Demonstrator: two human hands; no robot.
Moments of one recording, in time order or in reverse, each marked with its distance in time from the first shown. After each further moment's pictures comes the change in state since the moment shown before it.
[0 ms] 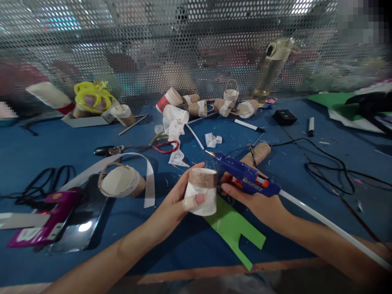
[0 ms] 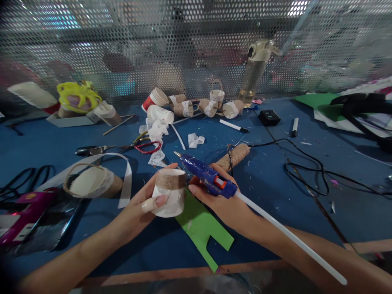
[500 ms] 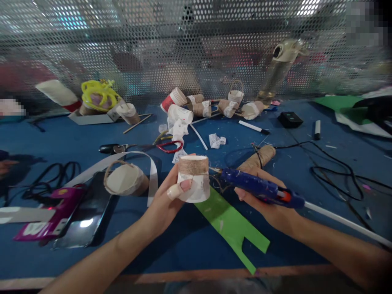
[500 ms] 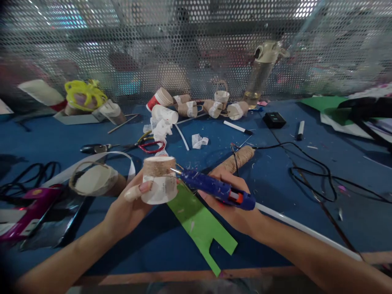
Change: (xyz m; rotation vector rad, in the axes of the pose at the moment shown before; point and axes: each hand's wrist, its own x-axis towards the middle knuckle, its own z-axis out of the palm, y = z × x) left_hand -0.001 0.015 -0.003 -0.048 0.158 0.132; right_hand 0.000 -0.003 -0.020 -0.149 -0.105 -0.294
